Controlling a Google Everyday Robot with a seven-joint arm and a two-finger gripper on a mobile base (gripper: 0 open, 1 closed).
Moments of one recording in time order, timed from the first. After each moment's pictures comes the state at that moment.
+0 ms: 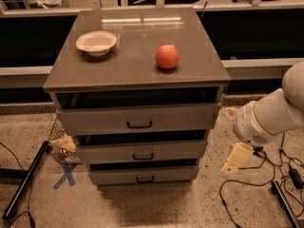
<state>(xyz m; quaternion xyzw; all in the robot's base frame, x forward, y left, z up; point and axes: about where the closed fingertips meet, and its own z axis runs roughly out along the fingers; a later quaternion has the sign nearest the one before) 0.447 -0.190 0.763 -0.60 0.76 0.10 0.22</state>
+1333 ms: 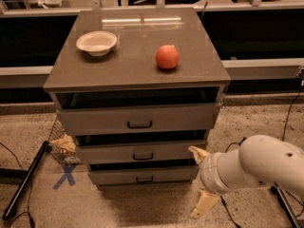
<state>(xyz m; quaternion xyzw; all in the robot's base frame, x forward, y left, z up) 0.393 -0.113 0.653 -0.66 0.70 0.10 0.26</state>
